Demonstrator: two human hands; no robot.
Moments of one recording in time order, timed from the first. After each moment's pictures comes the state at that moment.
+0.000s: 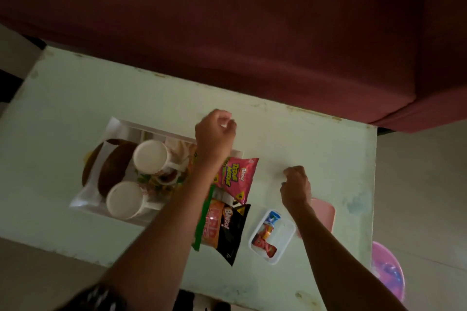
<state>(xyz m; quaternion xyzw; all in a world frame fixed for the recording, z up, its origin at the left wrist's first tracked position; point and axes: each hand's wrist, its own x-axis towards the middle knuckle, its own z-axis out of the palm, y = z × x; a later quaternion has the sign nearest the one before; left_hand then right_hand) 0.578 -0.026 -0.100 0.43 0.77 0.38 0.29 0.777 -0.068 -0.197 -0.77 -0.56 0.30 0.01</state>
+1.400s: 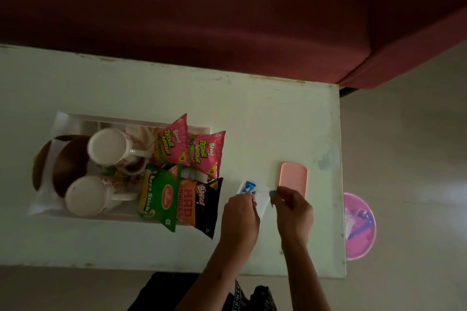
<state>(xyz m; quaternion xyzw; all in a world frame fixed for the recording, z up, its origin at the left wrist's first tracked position) 0.700 -0.193 -0.135 0.56 0.72 0.06 0.41 0.800 -0.195 -0.142 -0.85 -0.24 0.38 0.28</state>
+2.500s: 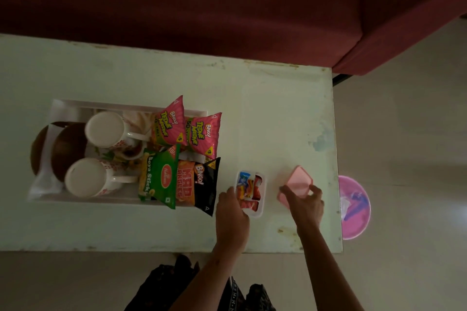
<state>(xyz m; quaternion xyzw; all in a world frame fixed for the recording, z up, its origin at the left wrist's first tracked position) 0.693 -0.244 -0.156 0.48 0.75 0.08 0.44 0.847 -0.228 -0.178 -0.90 -0.21 0.36 0.13</state>
